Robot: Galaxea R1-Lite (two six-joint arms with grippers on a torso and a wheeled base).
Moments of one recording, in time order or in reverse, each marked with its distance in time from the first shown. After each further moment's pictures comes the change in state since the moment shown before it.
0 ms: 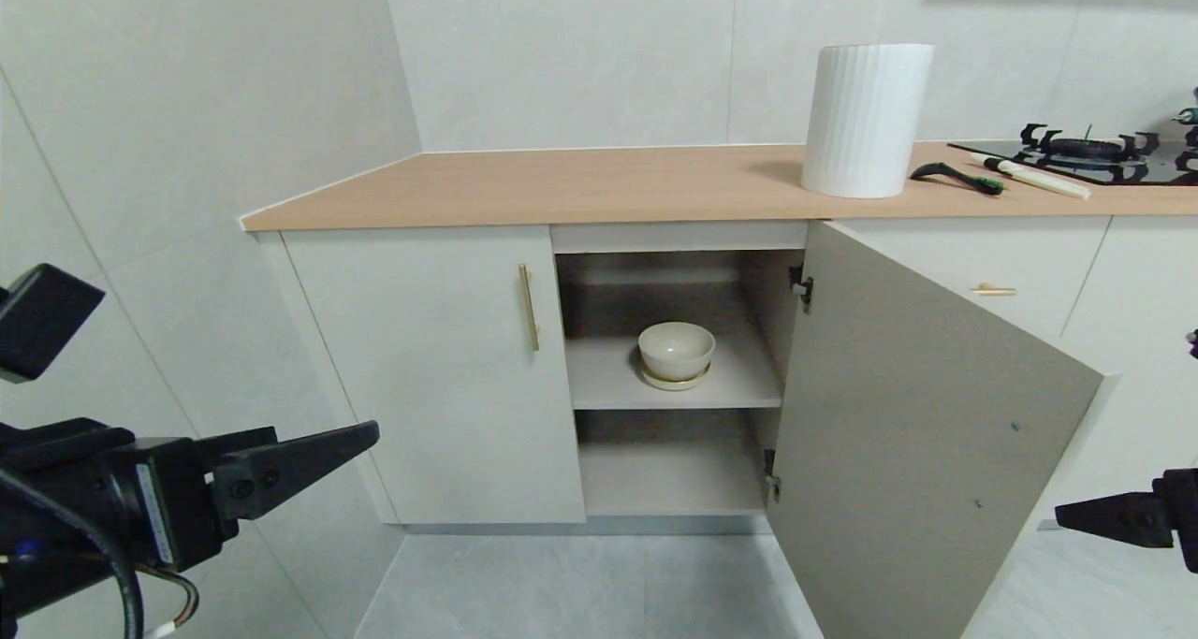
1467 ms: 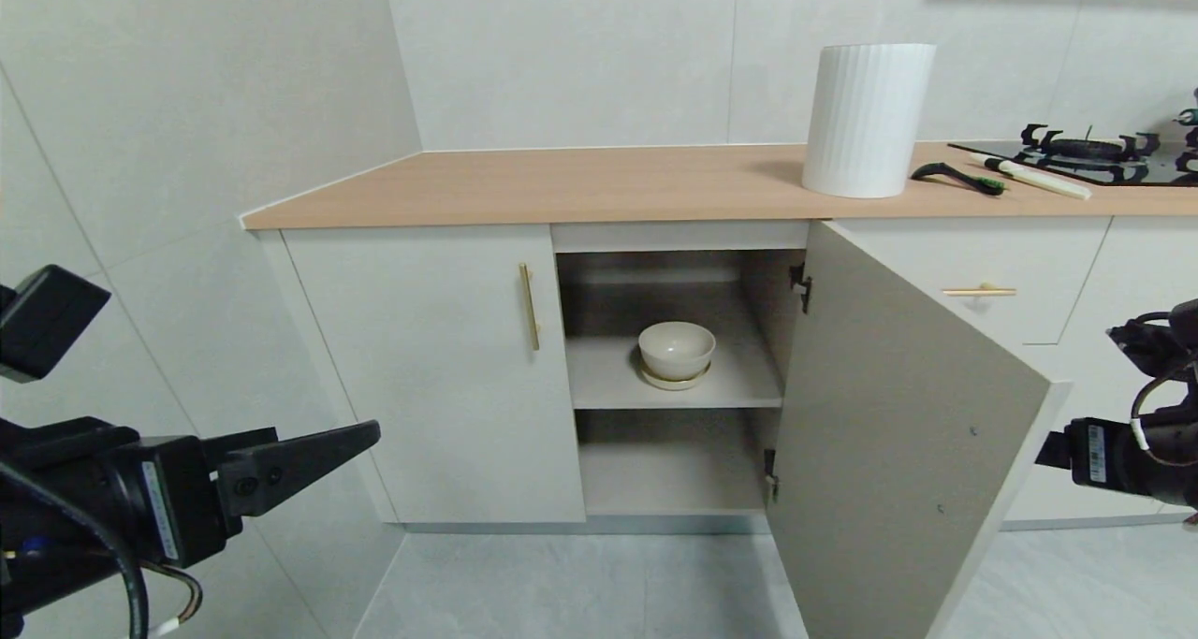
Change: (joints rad) left arm 0.000 0.008 -0.001 -0.002 0.000 -0.002; right arm -0.288 0.303 0.174 -0.544 0.057 -0.060
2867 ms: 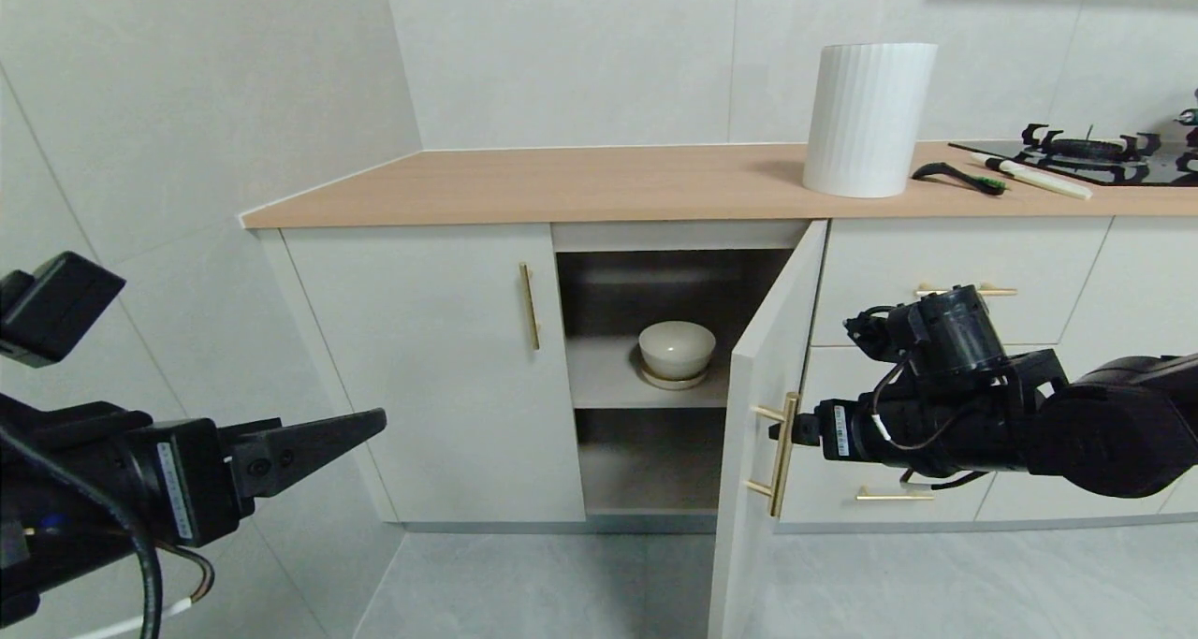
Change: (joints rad) left arm 0.003 0.027 -0.026 0.007 0.010 -0.002; right arm 0.397 0.359 -0.195 -0.250 0.207 0.120
